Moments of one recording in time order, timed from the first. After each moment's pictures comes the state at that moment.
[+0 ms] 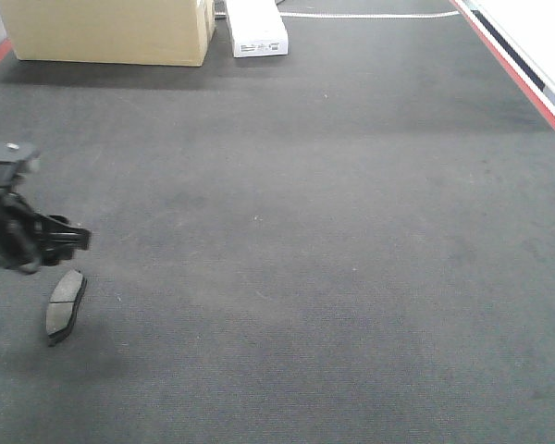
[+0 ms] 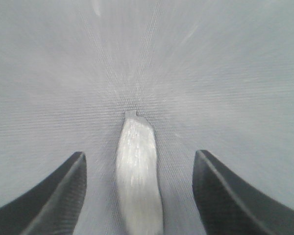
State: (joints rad) left arm -0.08 1.51 -0.99 -0.01 0.58 -0.07; right arm 0.15 0.21 -0.47 -0.02 0.57 -0.01
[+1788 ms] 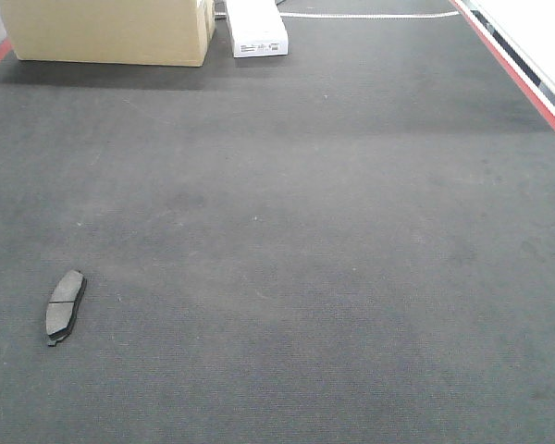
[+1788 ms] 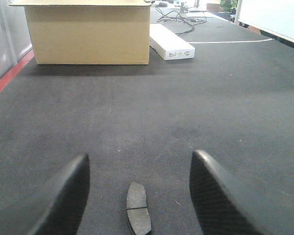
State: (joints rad) left arm -0.08 0.26 -0.37 -0.01 0.35 -0.06; right arm 0.15 0.21 -0.47 -0.02 0.57 -0.01
